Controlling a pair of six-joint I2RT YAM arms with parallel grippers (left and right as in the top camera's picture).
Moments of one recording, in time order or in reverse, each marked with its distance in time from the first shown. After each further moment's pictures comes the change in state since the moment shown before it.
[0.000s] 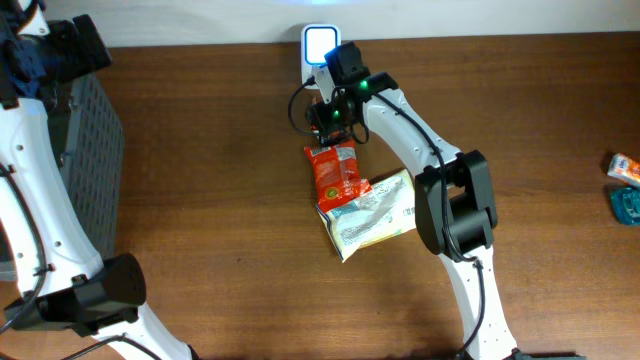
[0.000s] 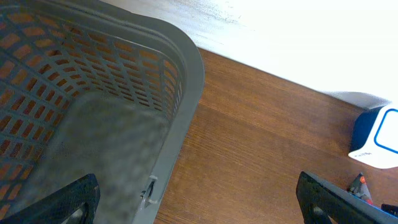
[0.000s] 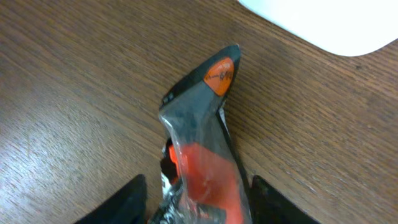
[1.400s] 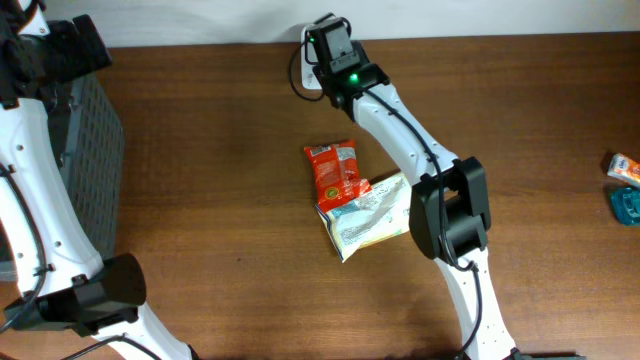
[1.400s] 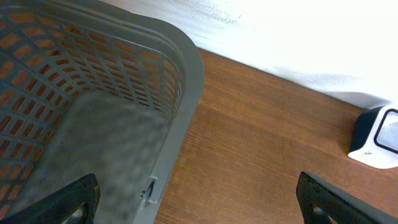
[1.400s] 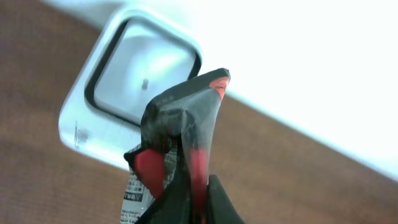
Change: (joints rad) left arm 0.000 0.000 0.000 0.000 0.000 0.000; right arm 0.055 -0.004 0.132 0.241 0.620 -0.158
